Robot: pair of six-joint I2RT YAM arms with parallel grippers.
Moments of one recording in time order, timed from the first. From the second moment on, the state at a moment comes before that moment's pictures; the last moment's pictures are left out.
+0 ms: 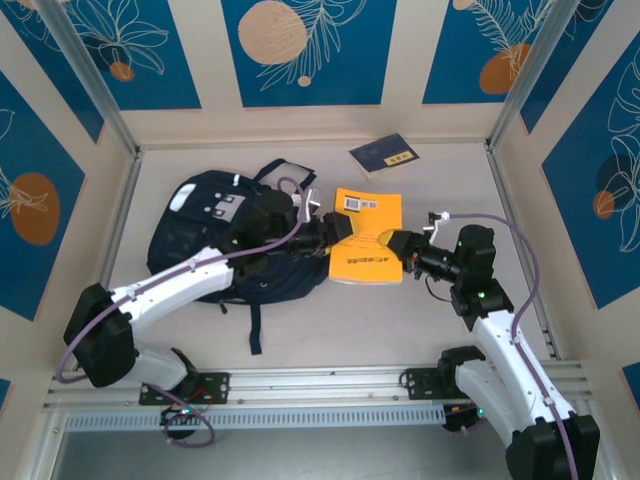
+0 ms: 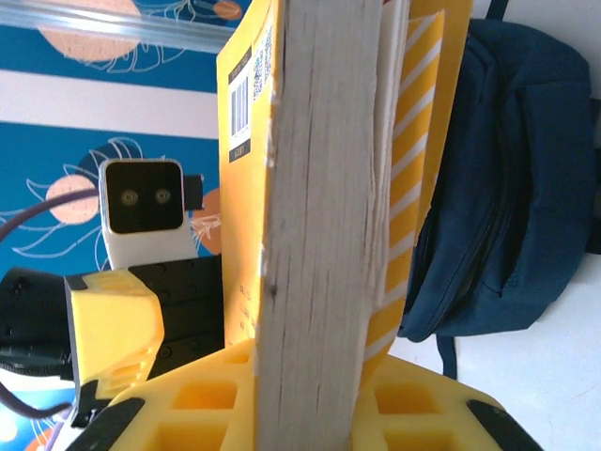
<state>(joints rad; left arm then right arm) -0.81 1.41 1.06 0.04 0.48 -1.16 0.16 0.75 0.53 -0.03 -0.85 1.21</state>
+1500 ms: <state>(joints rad) -0.80 1.25 0.85 0.38 0.04 -1.33 0.88 0.84 0.46 0.50 0.06 1.33</state>
